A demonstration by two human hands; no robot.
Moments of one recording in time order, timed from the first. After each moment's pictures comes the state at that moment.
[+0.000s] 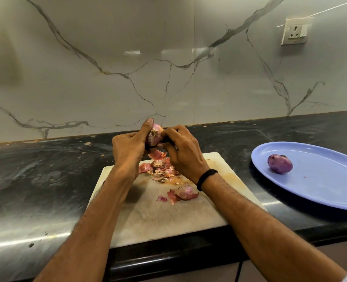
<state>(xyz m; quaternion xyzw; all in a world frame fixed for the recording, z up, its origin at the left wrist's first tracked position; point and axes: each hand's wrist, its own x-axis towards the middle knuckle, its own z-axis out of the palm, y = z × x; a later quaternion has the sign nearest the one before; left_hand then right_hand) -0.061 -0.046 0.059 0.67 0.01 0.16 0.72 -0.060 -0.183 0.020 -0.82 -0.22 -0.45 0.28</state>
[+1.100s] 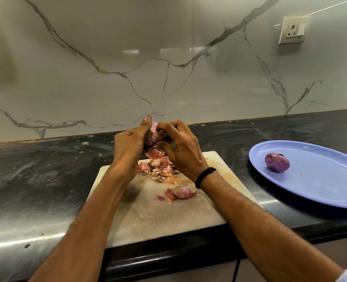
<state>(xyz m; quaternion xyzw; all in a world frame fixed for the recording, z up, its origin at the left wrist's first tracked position) -0.061 -0.051 0.062 0.66 -0.03 0.12 0.74 -0.060 -0.185 0.024 -0.79 -0.25 -0.49 0.29</state>
